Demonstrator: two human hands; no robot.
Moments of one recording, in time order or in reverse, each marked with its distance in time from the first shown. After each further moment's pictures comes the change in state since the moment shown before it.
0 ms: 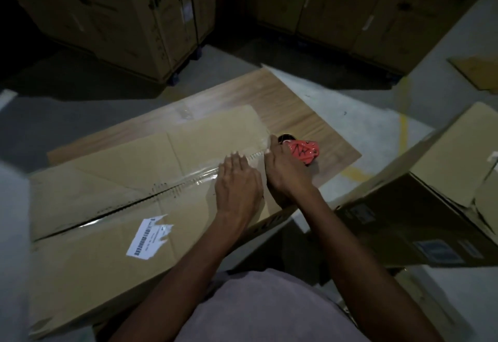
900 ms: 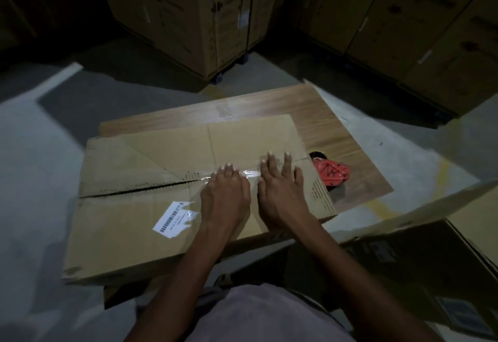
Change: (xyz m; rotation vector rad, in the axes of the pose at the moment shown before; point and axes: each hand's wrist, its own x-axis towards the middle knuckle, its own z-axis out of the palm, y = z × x) left_hand -0.029 -0.058 -0.020 -0.097 0.085 -0.249; right_hand -0.024 -0.043 0.034 -0.296 -0.065 -0.314
